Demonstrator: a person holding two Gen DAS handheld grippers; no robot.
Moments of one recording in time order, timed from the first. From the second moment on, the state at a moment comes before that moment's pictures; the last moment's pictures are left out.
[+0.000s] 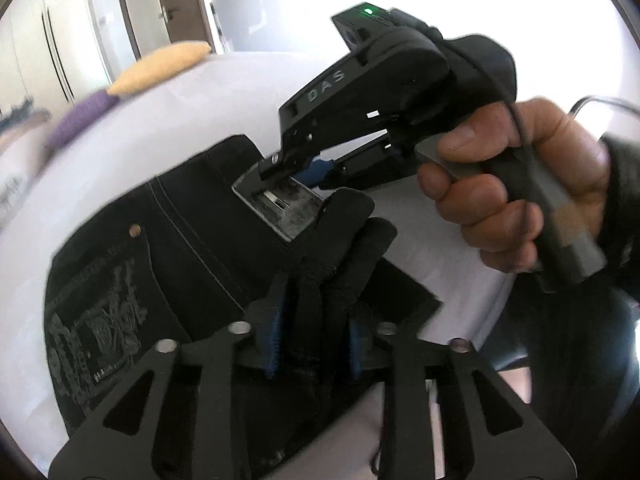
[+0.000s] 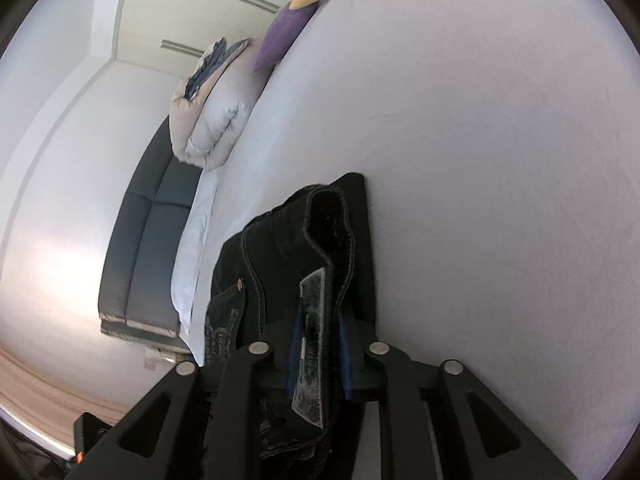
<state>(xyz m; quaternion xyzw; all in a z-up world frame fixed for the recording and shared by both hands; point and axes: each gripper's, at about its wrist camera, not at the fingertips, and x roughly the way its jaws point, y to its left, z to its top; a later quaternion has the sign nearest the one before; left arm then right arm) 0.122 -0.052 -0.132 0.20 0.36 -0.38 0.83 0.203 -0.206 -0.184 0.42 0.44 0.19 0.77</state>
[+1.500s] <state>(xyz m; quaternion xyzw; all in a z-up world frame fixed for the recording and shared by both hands) 0.221 0.082 -0.117 0.09 0.44 -0.23 0.86 0.104 -0.145 -0.161 0.34 0.45 0.13 0.82</state>
